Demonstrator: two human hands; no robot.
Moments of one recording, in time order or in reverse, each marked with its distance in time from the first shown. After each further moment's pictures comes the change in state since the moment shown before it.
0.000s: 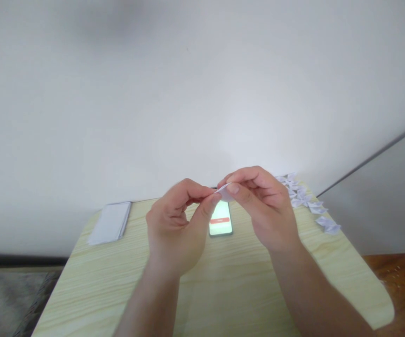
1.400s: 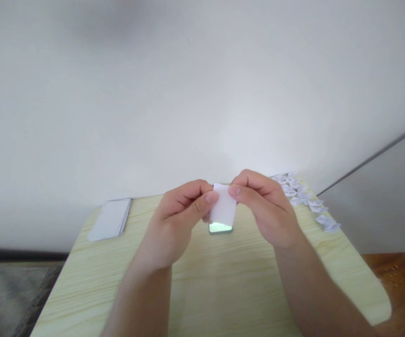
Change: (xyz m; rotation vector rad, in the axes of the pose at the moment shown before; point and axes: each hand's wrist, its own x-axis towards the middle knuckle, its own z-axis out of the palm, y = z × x) left_hand 0.013 -0.007 -0.016 -0.322 -0.441 -0.304; right_hand 0.002 -0.002 -0.015 -0.099 -0.167 0.119
